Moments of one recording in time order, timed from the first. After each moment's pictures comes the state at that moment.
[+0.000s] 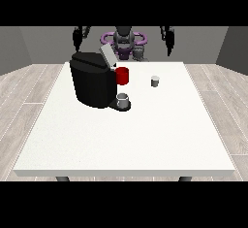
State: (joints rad) left arm 0.00 0.16 0.00 -1.56 0.02 -0.01 0.04; right arm 0.00 -0.09 0.00 -1.58 -0.01 0.03 0.00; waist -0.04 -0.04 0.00
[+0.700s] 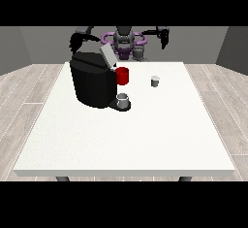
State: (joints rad) left arm 0.11 0.08 -0.09 -1.64 -0.02 -0.03 -0.14; right arm 0.04 -0.03 -0.09 -1.53 -0.02 -0.08 -0.09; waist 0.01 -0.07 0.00
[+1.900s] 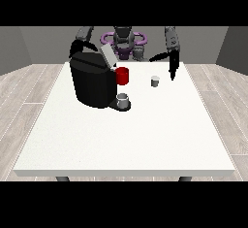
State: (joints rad) left arm -0.31 0.29 0.10 -1.16 -0.14 -0.10 -0.05; right arm -0.13 -0.02 -0.03 -1.51 -0.01 -0.13 -0.06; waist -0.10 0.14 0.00
